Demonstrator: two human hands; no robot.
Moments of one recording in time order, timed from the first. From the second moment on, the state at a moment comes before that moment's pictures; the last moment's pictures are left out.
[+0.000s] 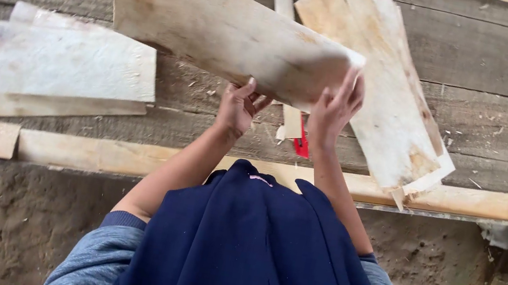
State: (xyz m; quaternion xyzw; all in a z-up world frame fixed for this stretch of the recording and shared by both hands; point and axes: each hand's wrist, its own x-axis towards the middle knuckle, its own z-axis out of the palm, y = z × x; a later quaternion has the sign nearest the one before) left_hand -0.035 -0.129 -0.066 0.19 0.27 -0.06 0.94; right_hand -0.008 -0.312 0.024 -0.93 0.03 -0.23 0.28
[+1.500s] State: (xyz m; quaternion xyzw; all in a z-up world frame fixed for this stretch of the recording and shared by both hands) left_hand -0.149 0.094 -0.122 0.26 0.39 -0.03 0.88; right_hand -0.072 -0.128 -0.051 -0.69 0.20 0.11 0.69
